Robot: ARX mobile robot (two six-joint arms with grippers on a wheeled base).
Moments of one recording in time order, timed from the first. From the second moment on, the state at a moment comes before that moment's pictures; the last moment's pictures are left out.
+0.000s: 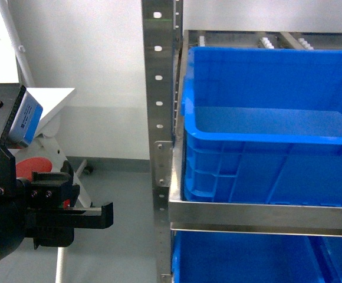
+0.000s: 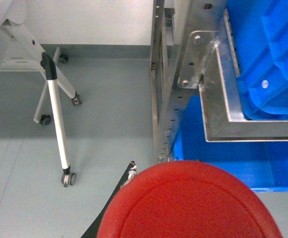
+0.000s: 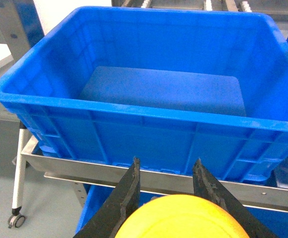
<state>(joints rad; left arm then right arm) -0.46 1.47 0.41 0.49 -0.36 -0.27 -0.03 0.88 0.13 0.58 -0.18 0.00</state>
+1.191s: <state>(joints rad) -0.46 1.47 0.41 0.49 -0.36 -0.27 -0.03 0.88 0.13 0.58 -0.18 0.00</state>
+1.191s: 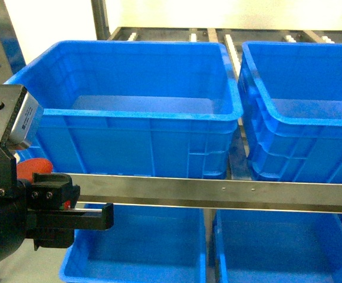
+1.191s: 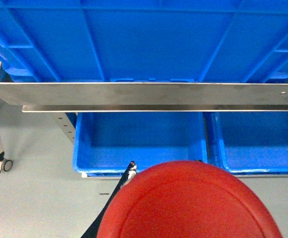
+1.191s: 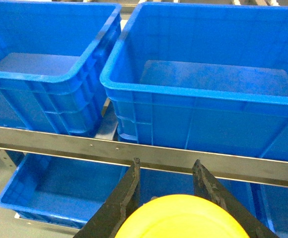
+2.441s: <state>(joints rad) -0.46 1.47 0.41 0.49 -0.36 -0.27 -0.03 0.88 0.13 0.58 -0.18 0.00</state>
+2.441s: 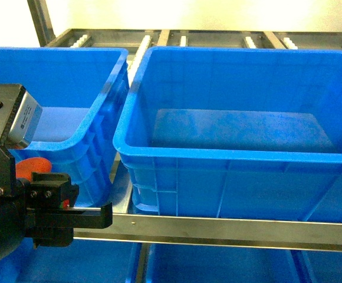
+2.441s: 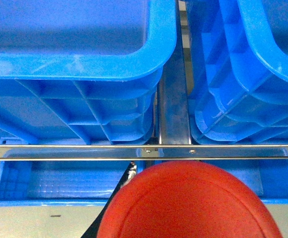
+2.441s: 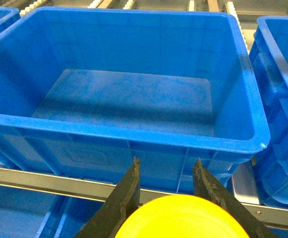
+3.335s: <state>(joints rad) -0.46 1.47 0.41 0.49 -0.36 -0.27 0.04 1.04 0.30 0.65 -0.18 0.02</state>
